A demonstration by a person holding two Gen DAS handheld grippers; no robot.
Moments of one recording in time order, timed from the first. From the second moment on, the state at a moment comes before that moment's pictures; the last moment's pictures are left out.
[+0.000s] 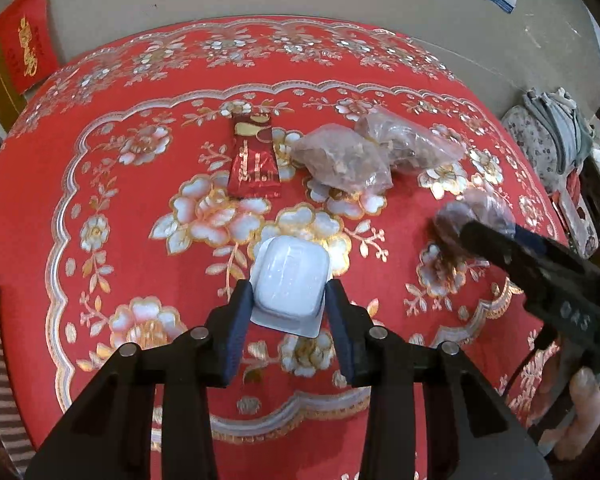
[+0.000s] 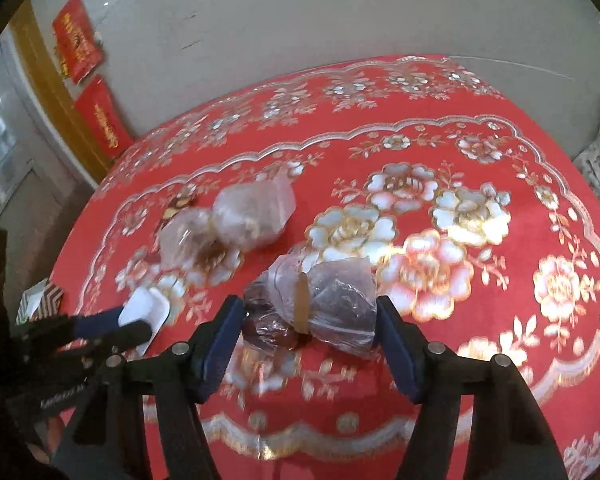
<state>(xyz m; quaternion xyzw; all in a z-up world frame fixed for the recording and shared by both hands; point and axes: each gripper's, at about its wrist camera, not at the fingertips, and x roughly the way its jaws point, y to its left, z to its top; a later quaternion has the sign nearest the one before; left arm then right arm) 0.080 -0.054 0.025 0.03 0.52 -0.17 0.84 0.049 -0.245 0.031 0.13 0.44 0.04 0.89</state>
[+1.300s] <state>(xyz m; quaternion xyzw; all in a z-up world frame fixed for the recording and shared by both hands) 0.076 -0.061 0.021 0.08 0.51 -0.17 0.84 -0.043 -0.228 0.051 0.13 0.42 0.08 0.89</state>
